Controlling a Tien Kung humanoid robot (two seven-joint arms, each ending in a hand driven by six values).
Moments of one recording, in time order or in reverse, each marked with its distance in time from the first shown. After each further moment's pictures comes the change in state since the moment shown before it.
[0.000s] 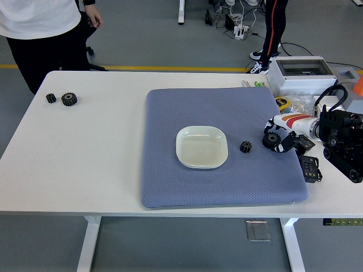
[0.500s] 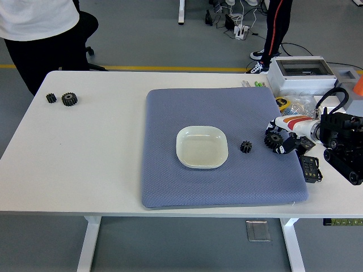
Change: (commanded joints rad) left arm -0.008 0.000 0.016 0.000 -0.016 0.001 0.000; right arm -0.019 0.005 0.027 -0.019 -0.016 -0.015 -0.002
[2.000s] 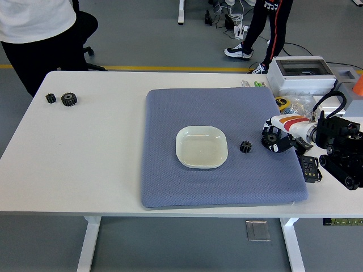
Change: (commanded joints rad) left arm 0.006 0.000 -0.025 0.000 0.027 0.000 0.007; right arm -0.020 0.006 -0.009 0.024 0.019 -0.096 -0.001
